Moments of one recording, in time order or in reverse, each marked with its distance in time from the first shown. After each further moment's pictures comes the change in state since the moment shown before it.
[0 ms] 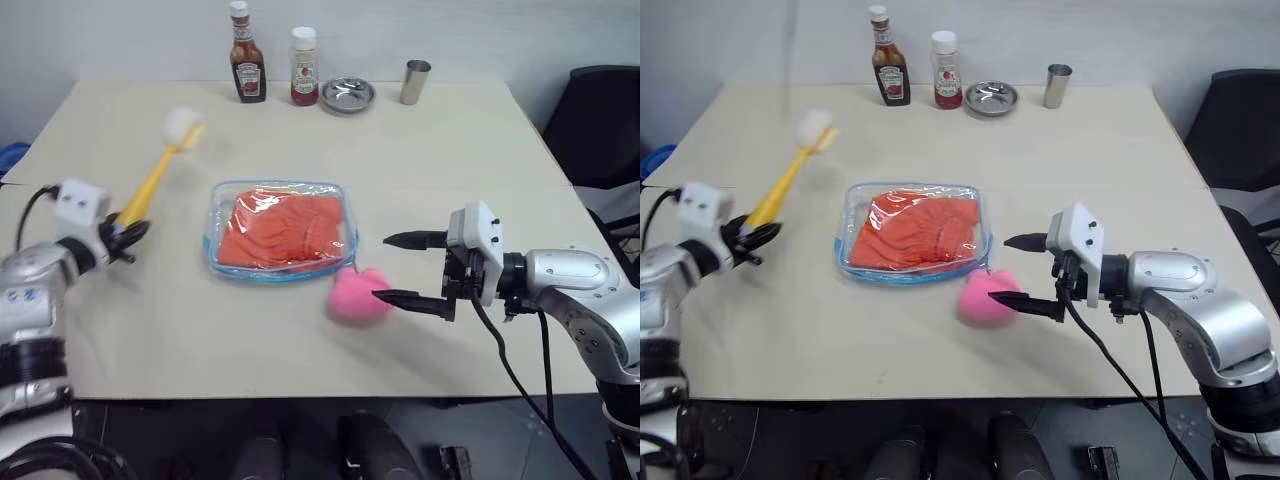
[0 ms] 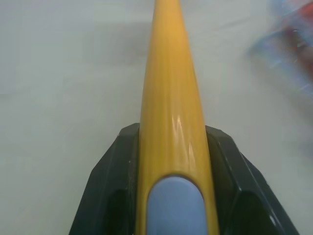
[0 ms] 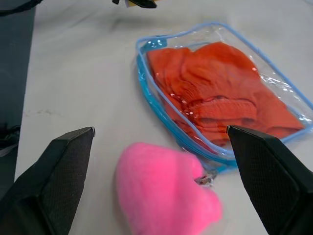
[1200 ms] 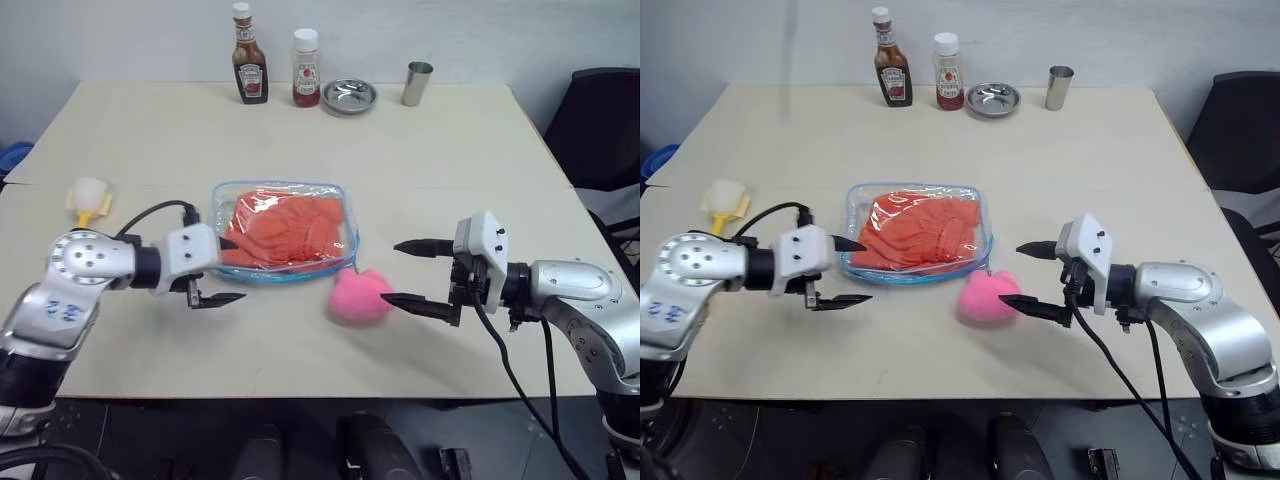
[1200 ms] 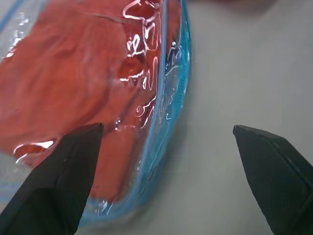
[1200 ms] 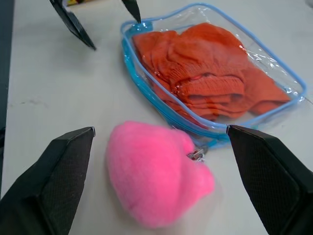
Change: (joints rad) left arm -0.124 0.168 -0.605 -0.276 0.037 -0.372 -0.543; right arm 0.132 0.005 -0.102 -0.051 -0.040 0.020 -0.040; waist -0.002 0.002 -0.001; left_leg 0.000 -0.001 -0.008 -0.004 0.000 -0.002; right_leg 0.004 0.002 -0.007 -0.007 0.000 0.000
